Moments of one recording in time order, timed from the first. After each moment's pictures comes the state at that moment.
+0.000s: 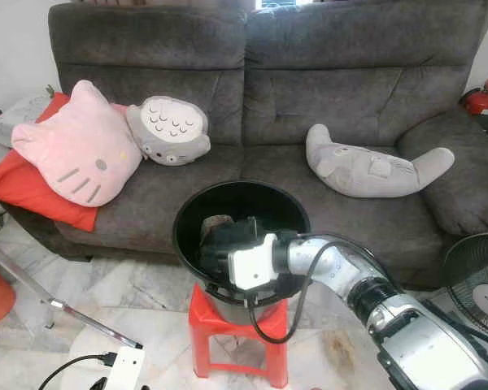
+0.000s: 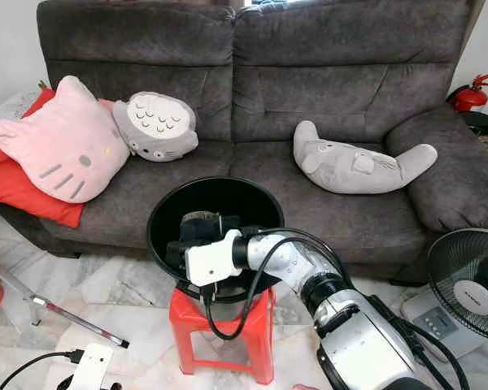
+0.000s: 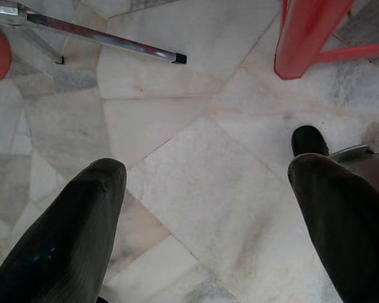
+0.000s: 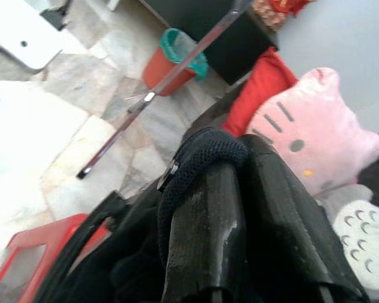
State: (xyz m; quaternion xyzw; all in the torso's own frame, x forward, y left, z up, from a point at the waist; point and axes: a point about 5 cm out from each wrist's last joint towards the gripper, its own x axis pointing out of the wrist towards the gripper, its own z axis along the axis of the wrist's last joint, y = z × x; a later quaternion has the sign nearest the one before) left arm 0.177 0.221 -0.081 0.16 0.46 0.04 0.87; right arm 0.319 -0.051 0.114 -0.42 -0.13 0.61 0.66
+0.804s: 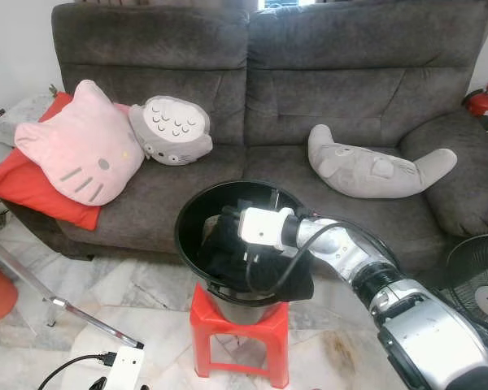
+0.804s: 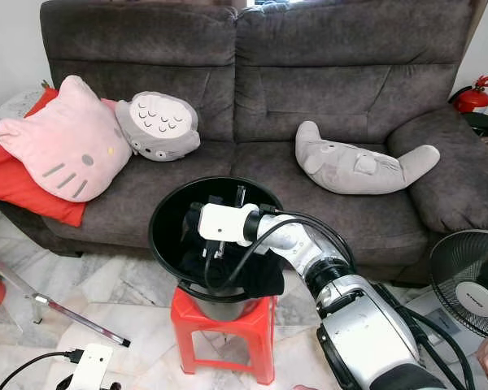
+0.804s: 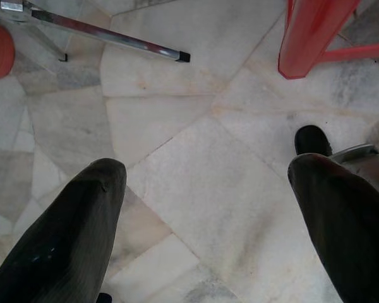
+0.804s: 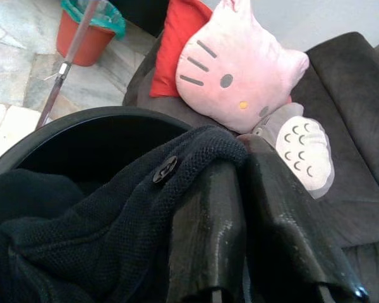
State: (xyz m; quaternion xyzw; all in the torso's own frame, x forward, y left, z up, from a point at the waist) left arm 0.177 0.222 -0.080 0.16 0.46 0.04 0.87; right arm 0.359 -0.068 0.138 -0.39 -0.08 0.48 0.78
